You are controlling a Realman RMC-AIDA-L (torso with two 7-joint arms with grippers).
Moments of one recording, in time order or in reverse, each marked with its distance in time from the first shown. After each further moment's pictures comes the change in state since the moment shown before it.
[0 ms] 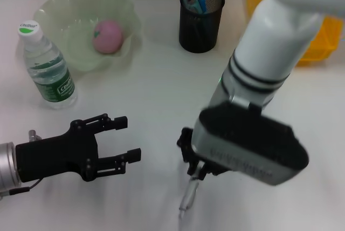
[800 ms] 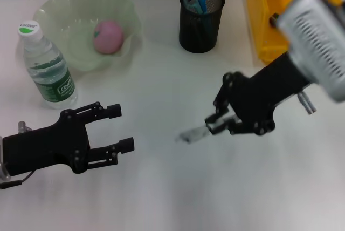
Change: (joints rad) left arm -0.008 0.016 -0.067 0.000 -0.002 0.089 0.000; right arm -0.196 -0.008 0.629 -0.062 0.030 -0.198 0.093
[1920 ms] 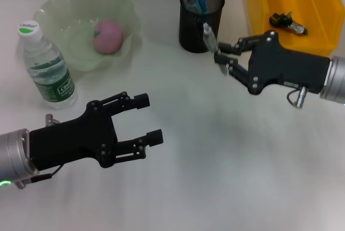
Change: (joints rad) left arm -0.058 -0.037 -0.007 -0.093 -0.040 0.024 0.071; right arm -0.158 0.001 0.503 0.759 0.549 0.283 -0.634
